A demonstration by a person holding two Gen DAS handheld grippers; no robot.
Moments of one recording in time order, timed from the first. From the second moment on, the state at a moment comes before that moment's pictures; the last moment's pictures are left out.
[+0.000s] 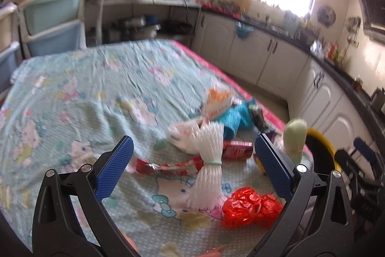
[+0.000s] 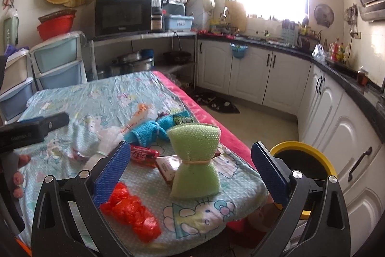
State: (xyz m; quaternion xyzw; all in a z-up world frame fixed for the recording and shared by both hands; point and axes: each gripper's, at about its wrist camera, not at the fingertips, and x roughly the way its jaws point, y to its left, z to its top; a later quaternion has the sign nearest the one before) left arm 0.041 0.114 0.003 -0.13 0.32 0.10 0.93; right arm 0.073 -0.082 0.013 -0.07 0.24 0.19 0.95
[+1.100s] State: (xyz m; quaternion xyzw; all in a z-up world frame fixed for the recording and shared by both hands) left arm 0.109 0.125 -0.042 -0.13 0.43 0.04 0.89; right arm 0.177 -0.078 -0.056 -0.04 0.39 0.26 0.88
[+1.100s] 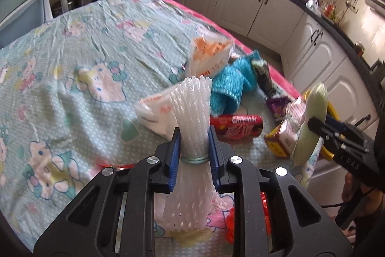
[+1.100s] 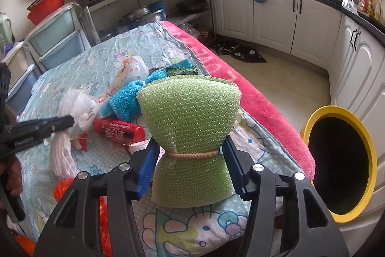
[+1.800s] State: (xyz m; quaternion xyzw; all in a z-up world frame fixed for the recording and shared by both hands) left arm 0.137 0.067 0.046 -0.14 0.33 -0.03 0.93; right arm 0.167 -0.141 0.014 0.01 0.32 0.29 0.90
